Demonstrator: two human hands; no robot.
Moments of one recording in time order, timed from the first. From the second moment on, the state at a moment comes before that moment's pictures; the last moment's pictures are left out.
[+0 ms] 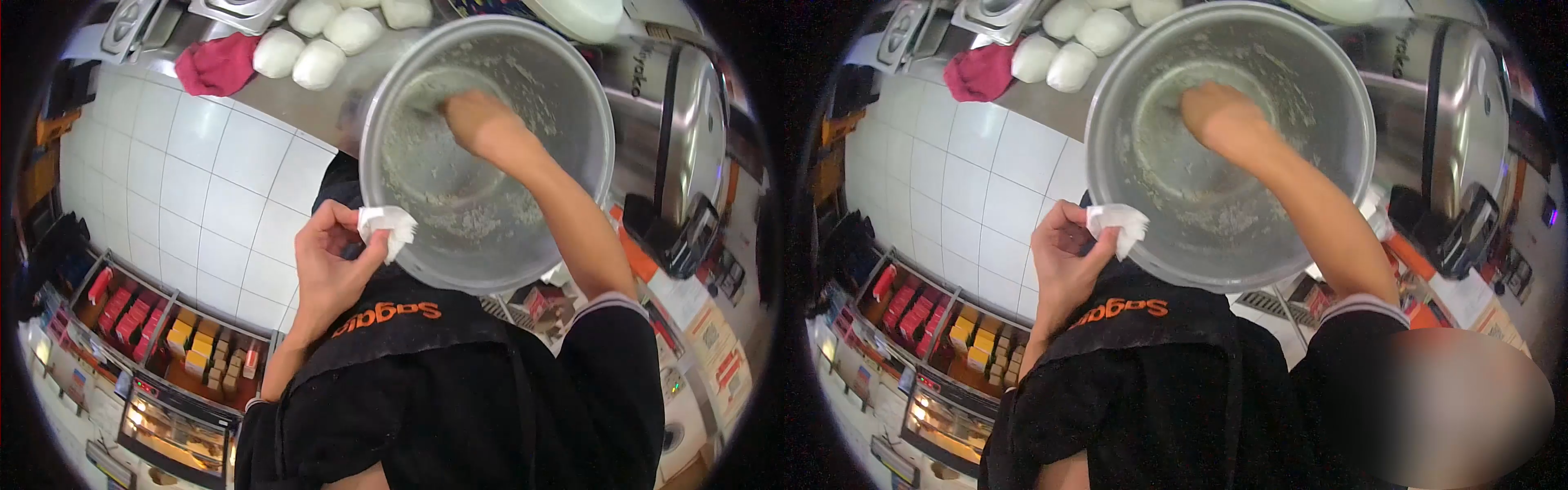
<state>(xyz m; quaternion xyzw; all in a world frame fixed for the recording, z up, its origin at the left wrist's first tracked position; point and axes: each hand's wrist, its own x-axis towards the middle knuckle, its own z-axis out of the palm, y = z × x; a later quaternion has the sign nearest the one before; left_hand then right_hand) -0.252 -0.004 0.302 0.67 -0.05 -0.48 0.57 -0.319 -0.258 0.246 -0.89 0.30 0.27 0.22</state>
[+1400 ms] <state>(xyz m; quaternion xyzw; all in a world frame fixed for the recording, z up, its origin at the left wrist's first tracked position) -0.256 -0.008 0.298 0.63 0.01 -0.44 0.63 -0.297 -0.207 0.255 -0.89 0.25 0.34 0.18</state>
